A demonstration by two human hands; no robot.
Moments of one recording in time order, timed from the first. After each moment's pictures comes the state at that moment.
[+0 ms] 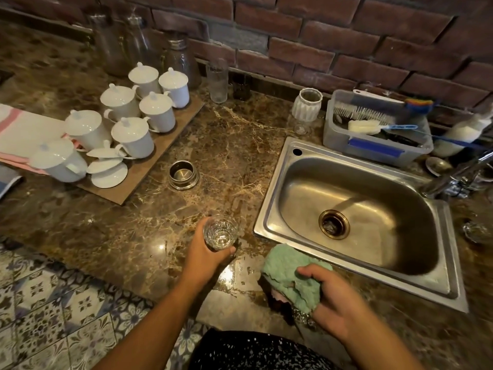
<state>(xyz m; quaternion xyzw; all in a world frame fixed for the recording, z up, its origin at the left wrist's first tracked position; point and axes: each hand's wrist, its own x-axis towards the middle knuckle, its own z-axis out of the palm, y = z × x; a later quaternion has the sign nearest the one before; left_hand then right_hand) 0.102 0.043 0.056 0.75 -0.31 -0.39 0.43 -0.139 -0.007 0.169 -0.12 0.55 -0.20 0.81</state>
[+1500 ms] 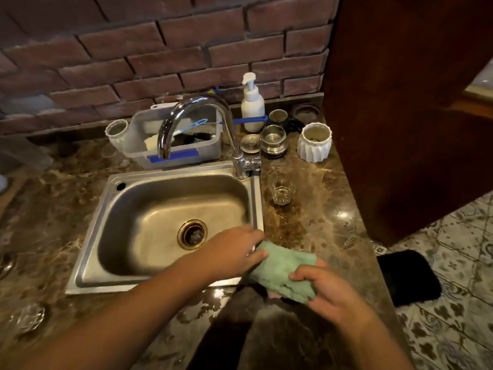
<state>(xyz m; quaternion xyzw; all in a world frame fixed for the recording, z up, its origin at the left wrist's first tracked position) -0.395 -0.175 0.179 0.49 -0.82 -0.27 -0.10 -0.599 -0.116 0.146 -0.08 0.44 -0.35 0.82</state>
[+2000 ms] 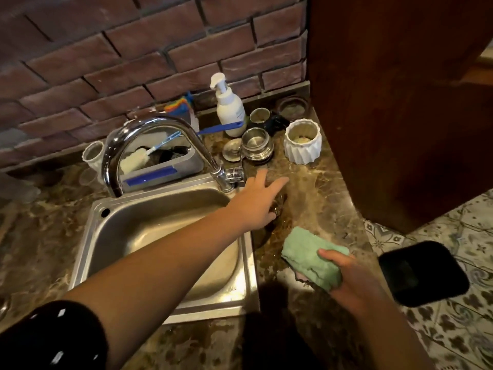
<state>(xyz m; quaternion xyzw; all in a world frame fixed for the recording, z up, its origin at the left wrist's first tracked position) -0.482 -0.321 0.143 0.53 -0.82 -0.19 -0.13 -0.669 -0.181 0.079 0.02 0.48 -0.44 0.76</state>
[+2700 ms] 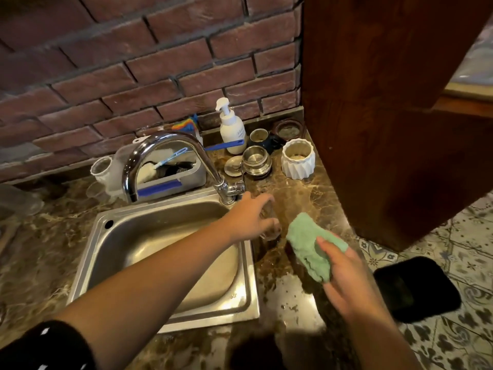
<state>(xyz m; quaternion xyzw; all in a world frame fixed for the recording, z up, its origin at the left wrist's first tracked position) -0.465 -0.301 0.166 0.57 -0.76 -0.32 -0.04 -0.647 -0.173 0.150 -0.09 0.50 -0.53 0.67</state>
